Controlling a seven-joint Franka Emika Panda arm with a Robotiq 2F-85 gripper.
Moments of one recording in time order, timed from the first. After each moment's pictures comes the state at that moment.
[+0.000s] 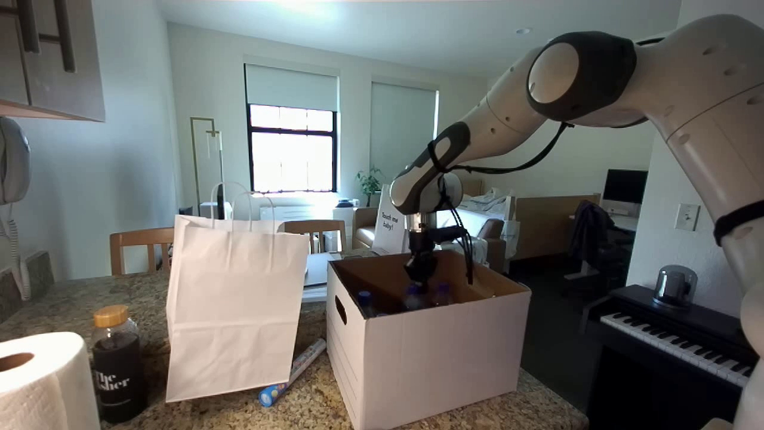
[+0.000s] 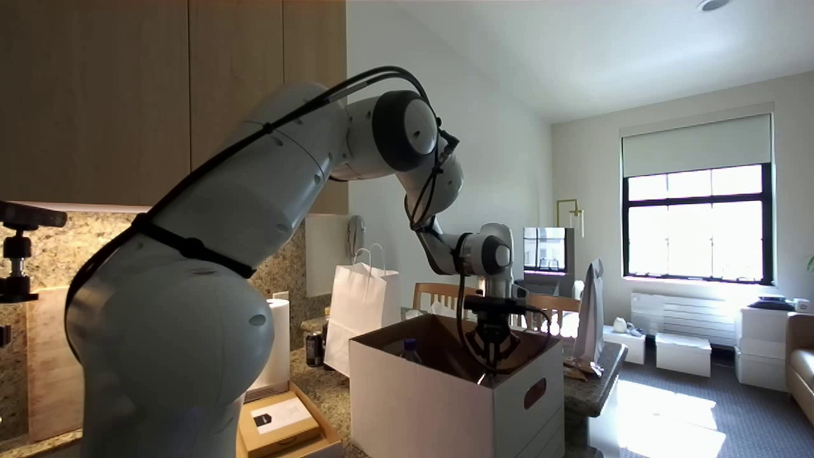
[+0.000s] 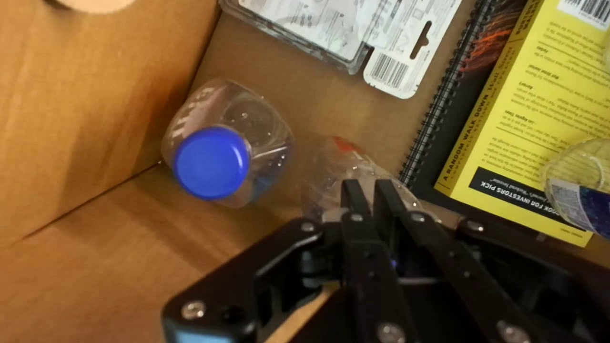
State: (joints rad) arm -0.06 0.60 0.02 -1.66 -0.03 2.15 -0.32
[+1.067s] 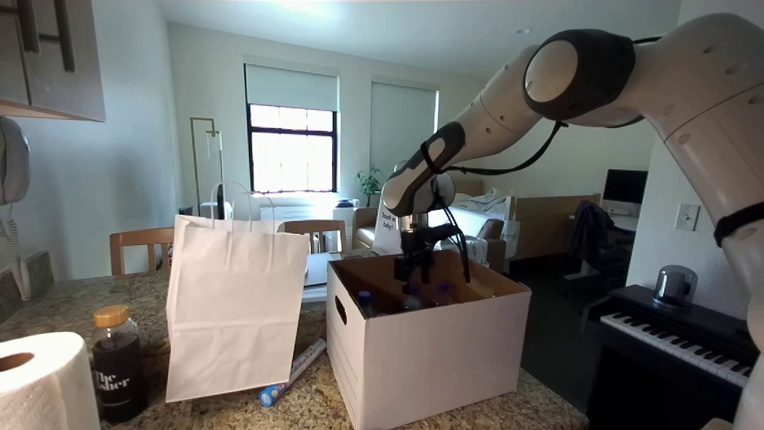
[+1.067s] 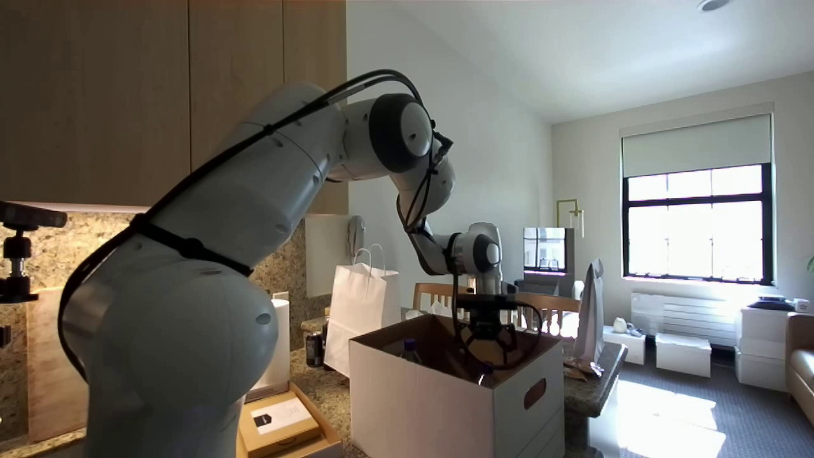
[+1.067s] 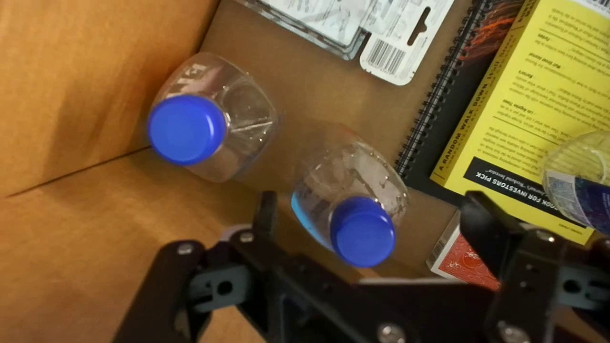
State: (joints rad) arm -0.02 0.61 0.02 -1.66 -0.08 2.16 -0.27
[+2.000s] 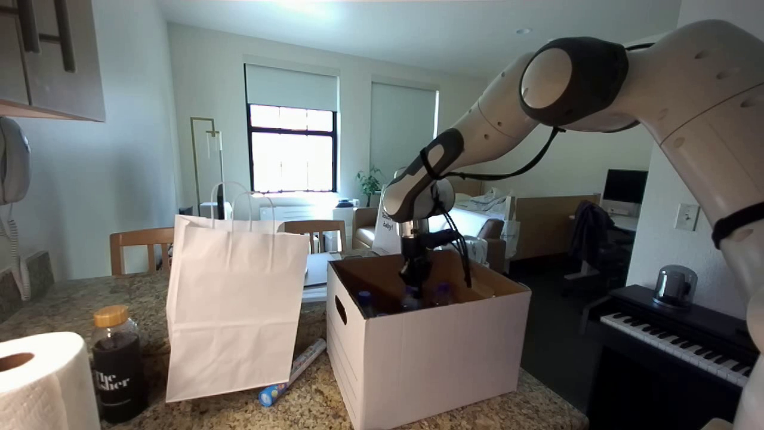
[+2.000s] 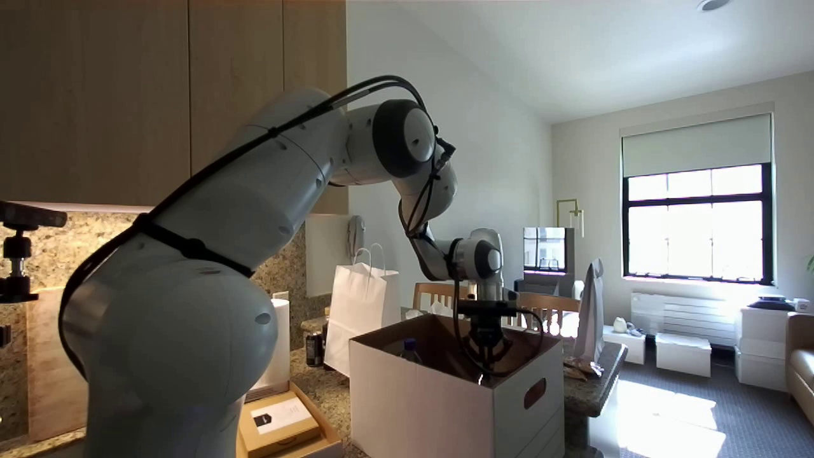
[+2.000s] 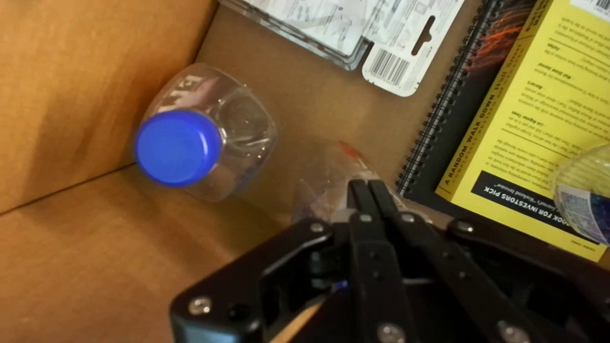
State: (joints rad) arm -0.02 0.63 0.02 -1.65 -0.09 2.16 -0.27
